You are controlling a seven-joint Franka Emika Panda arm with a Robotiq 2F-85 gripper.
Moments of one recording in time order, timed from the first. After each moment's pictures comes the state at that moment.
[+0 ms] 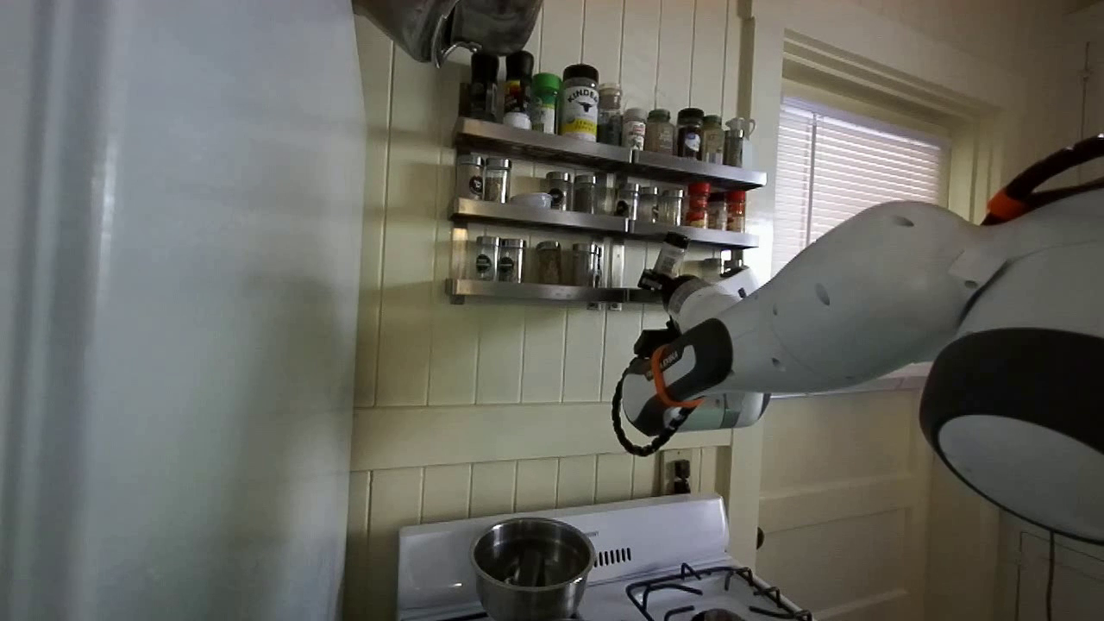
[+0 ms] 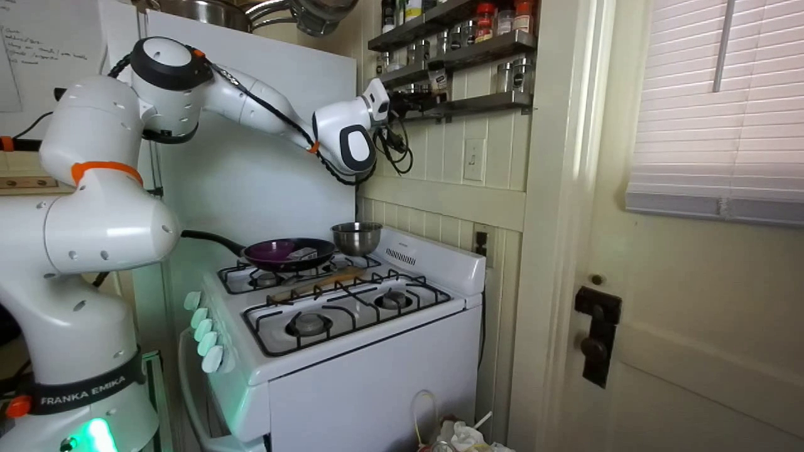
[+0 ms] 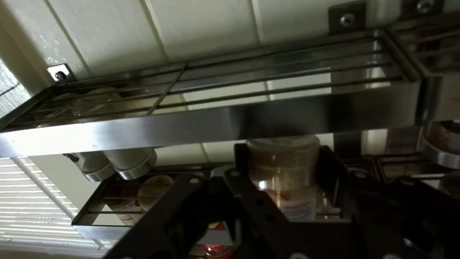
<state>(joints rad) -1.88 -0.71 1.80 -1.93 0.63 3.86 0.37</state>
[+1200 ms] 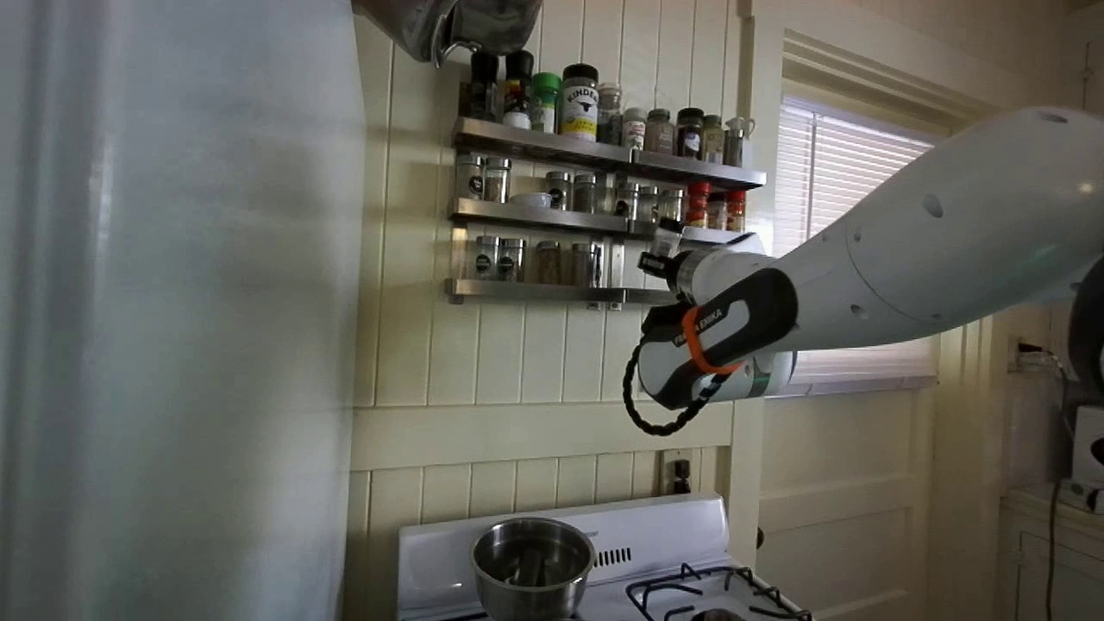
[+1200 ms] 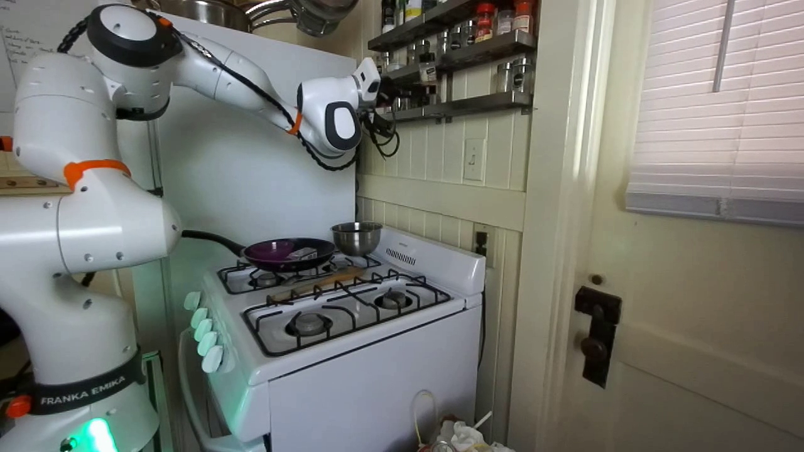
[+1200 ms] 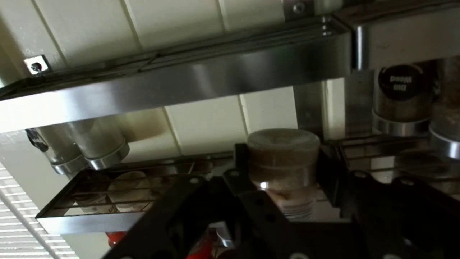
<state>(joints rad) -1.64 -0.57 1.61 -2.03 0.46 3.74 0.36</state>
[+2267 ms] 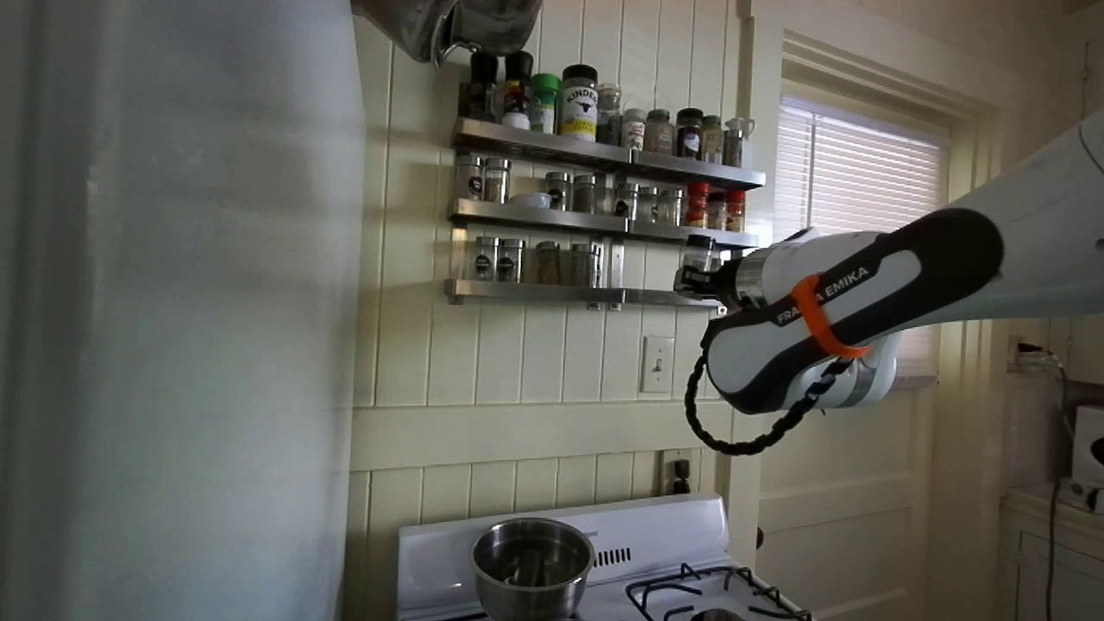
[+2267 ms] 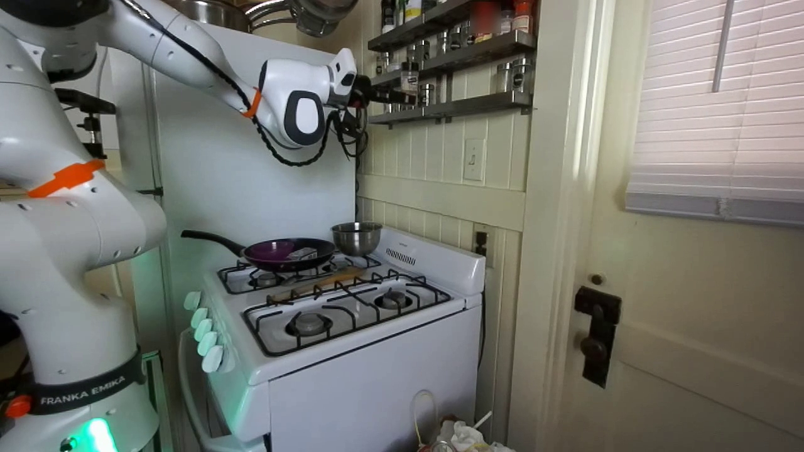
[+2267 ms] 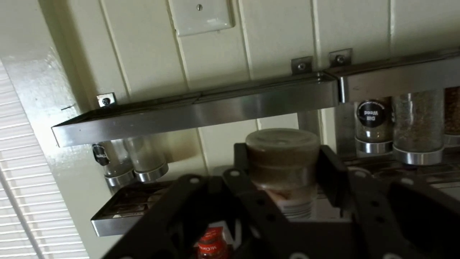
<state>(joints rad) -0.89 -0.43 0.99 -2.36 0.36 3.64 0.21</state>
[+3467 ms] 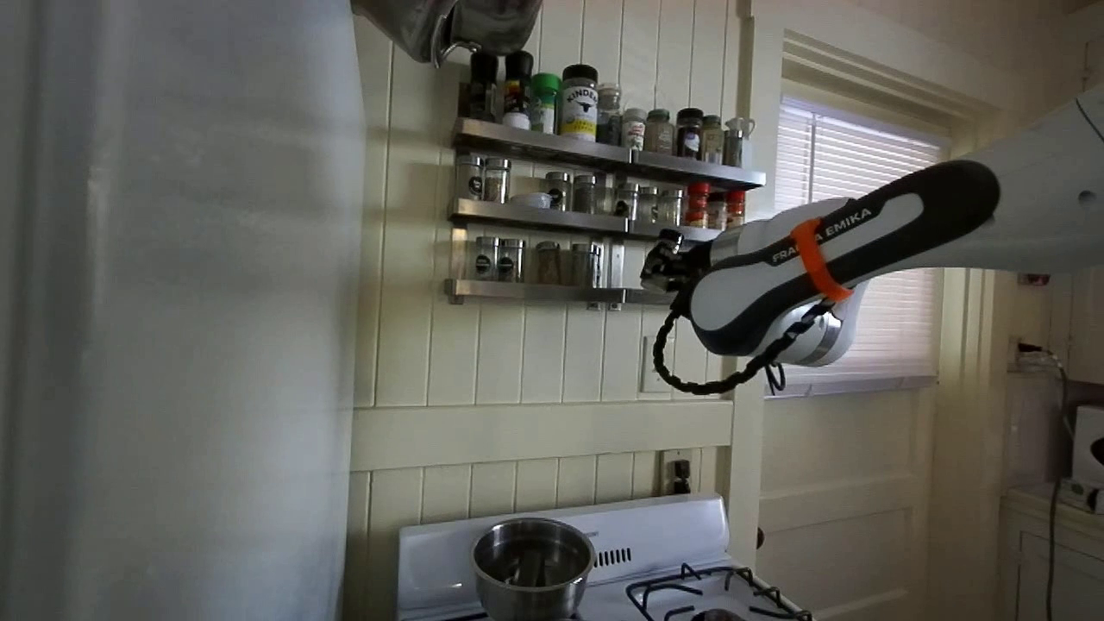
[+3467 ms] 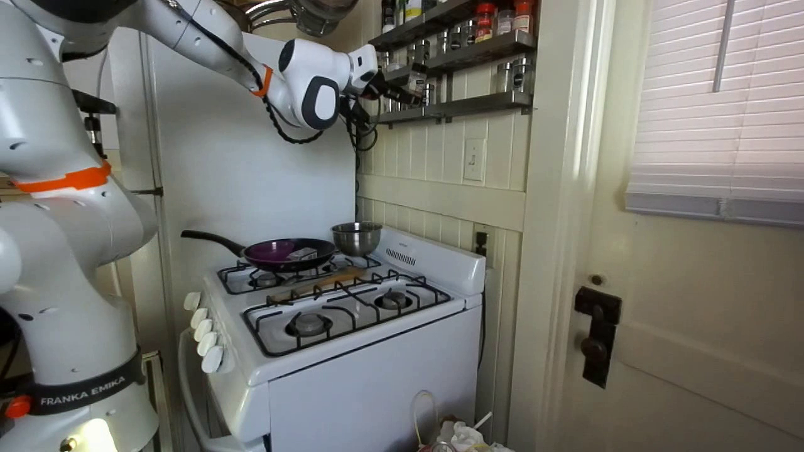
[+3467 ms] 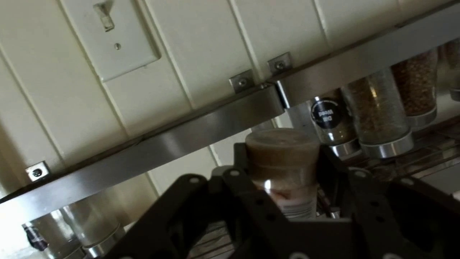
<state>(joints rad) -0.63 -0.22 0.79 -2.18 0.30 3.50 0.27</state>
